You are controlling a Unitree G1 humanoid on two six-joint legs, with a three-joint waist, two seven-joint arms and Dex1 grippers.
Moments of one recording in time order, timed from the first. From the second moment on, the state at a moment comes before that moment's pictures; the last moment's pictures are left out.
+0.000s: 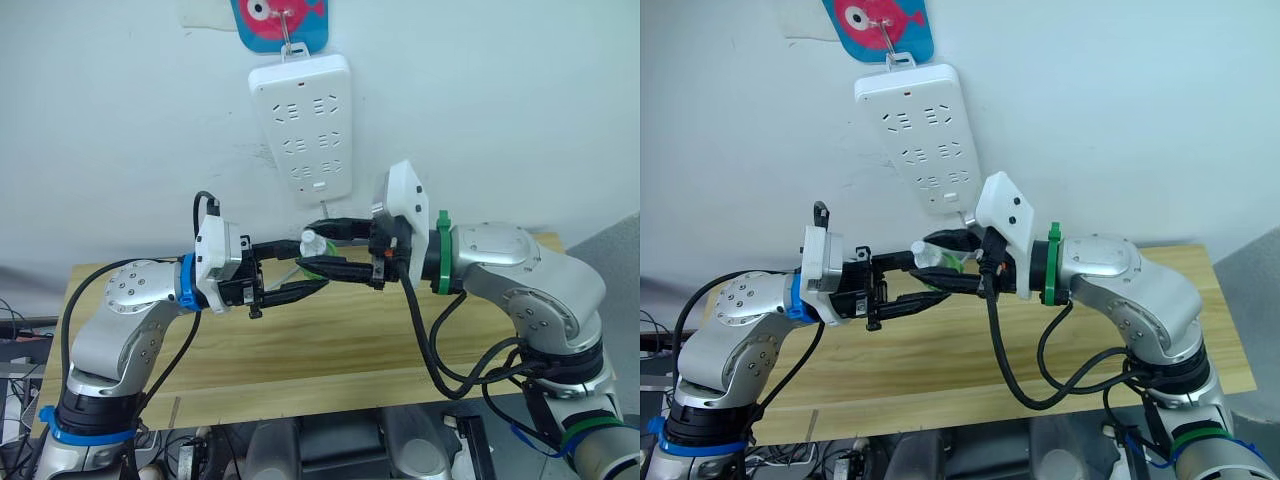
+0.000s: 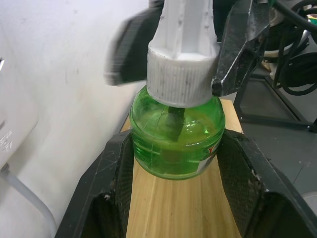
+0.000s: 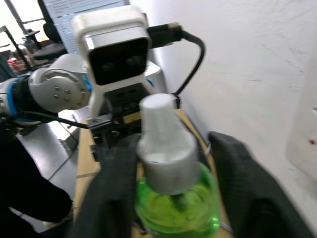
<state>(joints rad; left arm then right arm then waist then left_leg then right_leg) -0.29 0.66 0.08 -0.38 -0.60 0.34 -1.11 -0.73 -0.43 0.18 -0.59 0.68 0.95 0.66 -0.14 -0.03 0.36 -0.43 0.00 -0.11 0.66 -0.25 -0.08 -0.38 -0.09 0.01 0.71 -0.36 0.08</state>
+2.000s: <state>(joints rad) -0.34 0.69 0.08 -0.32 -0.67 0.36 -1.29 -0.75 -0.50 0.24 -0.47 0.63 0.69 1.02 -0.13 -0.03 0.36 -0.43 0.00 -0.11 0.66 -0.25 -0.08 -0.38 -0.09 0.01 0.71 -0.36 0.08</state>
